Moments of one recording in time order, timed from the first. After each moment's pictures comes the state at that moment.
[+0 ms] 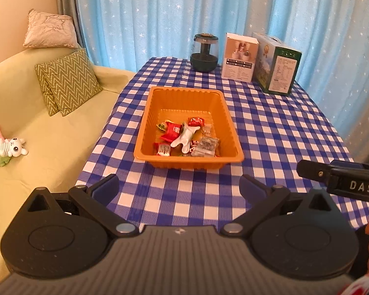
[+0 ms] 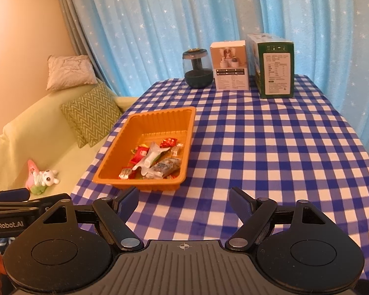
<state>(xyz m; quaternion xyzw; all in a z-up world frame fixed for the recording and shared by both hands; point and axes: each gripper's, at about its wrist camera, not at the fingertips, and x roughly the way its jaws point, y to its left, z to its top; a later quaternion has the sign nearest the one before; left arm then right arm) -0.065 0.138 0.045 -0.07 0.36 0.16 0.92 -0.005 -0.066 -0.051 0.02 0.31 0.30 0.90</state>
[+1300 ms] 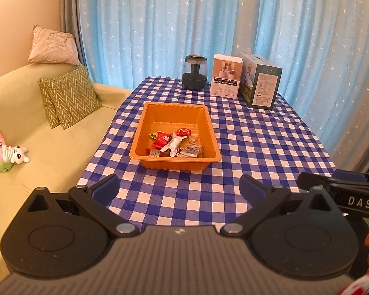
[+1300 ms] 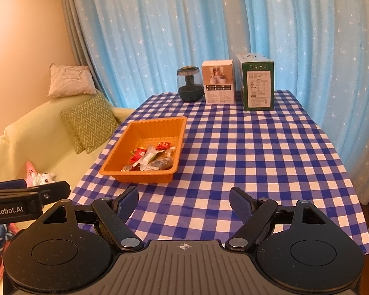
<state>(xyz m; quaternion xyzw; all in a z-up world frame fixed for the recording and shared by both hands) -0.128 0.094 0.078 -0.07 0.31 0.16 0.93 -0.080 -0.113 -0.029 0.02 0.28 0.28 0.92</state>
